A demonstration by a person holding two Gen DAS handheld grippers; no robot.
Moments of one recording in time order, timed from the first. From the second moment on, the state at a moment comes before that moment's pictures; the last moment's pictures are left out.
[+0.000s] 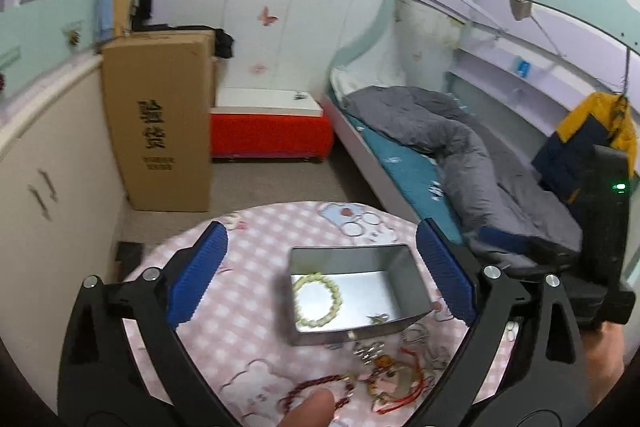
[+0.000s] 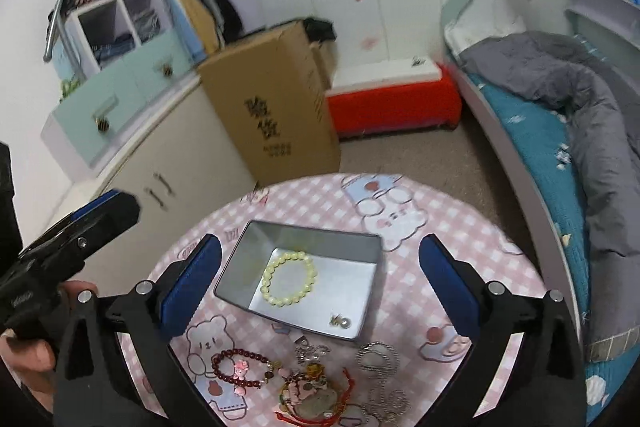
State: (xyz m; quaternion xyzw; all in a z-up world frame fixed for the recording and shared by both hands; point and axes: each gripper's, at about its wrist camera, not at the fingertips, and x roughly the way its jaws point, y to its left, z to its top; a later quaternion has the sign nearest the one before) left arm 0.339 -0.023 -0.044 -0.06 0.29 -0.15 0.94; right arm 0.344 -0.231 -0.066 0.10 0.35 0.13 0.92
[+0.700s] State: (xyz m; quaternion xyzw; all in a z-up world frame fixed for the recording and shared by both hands) left arm 0.172 0.000 0.018 -0.01 0.16 -0.09 0.98; right arm 0.190 -0.252 0.013 0.08 0.23 0.08 0.97
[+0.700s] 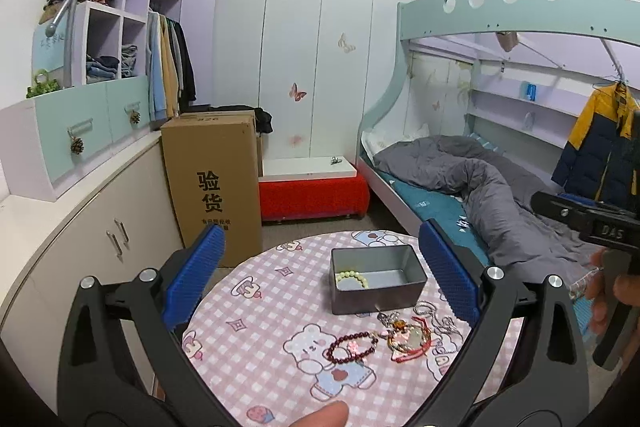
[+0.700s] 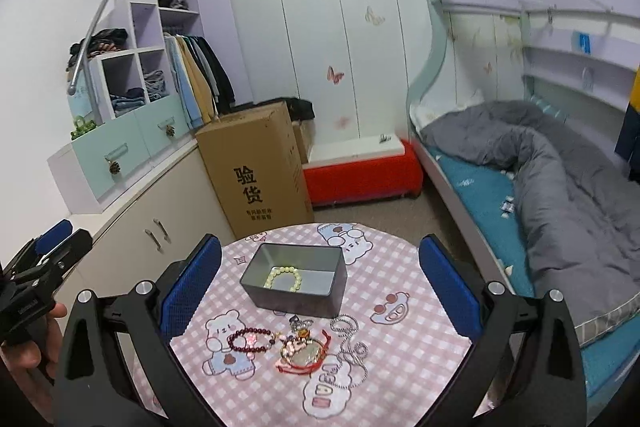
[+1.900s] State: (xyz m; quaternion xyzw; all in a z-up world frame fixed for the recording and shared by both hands) left arm 0.214 0.010 -0.147 0.02 0.34 -0.06 0.94; right arm 0.122 -0.244 -0.092 0.05 0.29 0.03 0.95
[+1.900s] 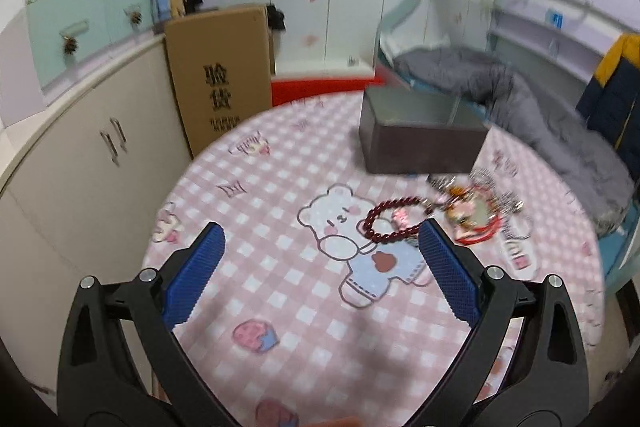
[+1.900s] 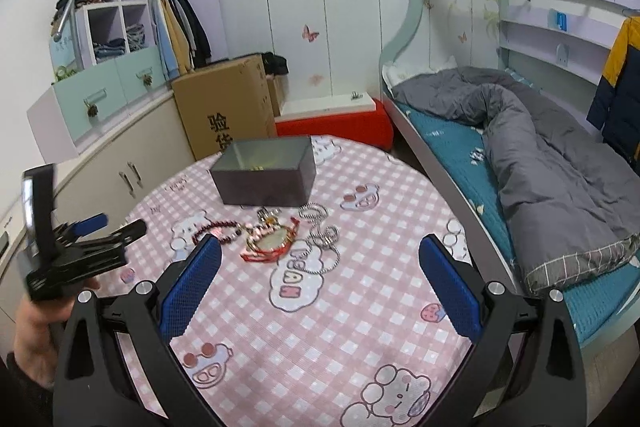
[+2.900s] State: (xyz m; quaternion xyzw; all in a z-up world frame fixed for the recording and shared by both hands) left arm 0.265 -0.021 -0.189 0.04 0.38 -0.14 0.91; right arm 0.252 -0.248 -0.190 0.00 0.43 0.04 0.90
